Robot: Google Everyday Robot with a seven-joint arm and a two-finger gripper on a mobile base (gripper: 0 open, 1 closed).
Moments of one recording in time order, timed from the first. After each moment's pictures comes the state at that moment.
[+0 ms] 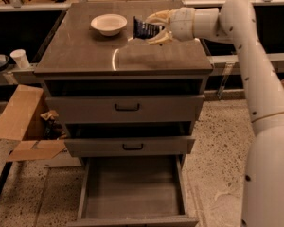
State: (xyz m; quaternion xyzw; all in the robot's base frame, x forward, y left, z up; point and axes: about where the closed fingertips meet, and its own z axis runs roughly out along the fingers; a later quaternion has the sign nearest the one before) arm 0.791 -0.049 0.921 -0.67 0.40 0.06 0.62
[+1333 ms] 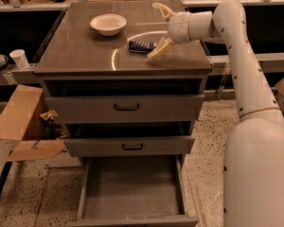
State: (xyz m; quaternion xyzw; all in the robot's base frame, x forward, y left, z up) arm 0.817 -0.049 0.888 -0.66 0.45 0.09 0.59
